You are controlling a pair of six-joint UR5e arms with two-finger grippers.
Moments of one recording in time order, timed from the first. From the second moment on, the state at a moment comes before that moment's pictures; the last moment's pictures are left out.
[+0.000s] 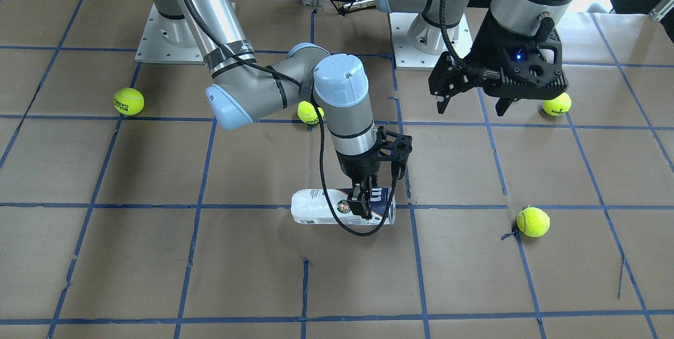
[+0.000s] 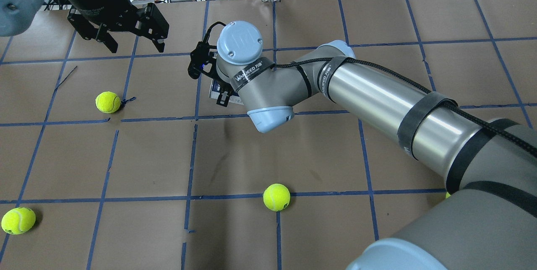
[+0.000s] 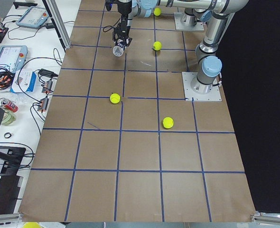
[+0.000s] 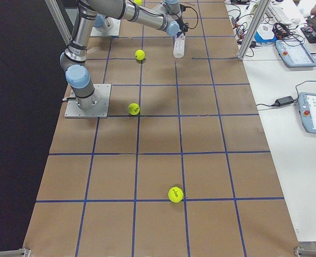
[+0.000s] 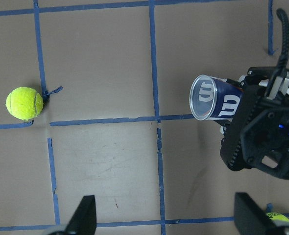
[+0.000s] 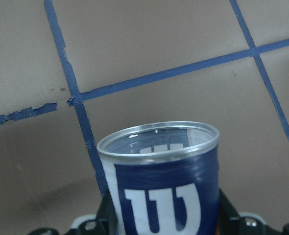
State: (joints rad) left arm -1.56 -1.64 -1.45 -1.58 1.58 0.05; right arm 2.07 -1.00 1.59 -2.55 -1.47 -0.78
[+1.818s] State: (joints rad) left arm -1.56 -1.64 -1.45 -1.58 1.58 0.05; right arm 1.72 -1.28 1.51 -1.92 -1.48 -0.47
